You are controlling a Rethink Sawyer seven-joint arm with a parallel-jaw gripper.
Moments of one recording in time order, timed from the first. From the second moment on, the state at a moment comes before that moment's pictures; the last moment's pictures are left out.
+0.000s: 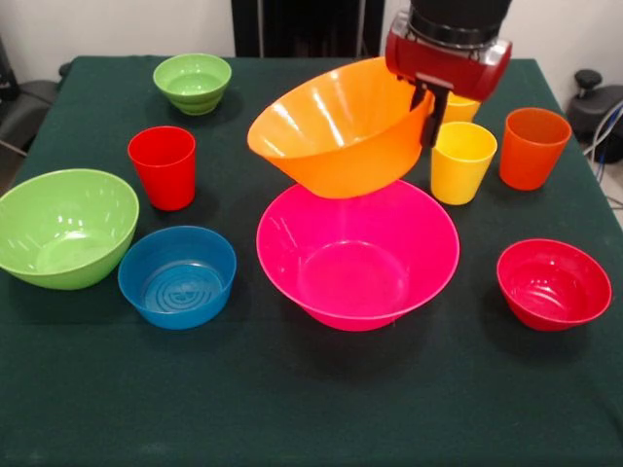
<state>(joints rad) -0.12 -0.60 0.08 1.44 -0.19 0.73 2.32</state>
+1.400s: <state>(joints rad) -0.06 -0.51 0.04 1.29 -0.11 0.73 2.32</state>
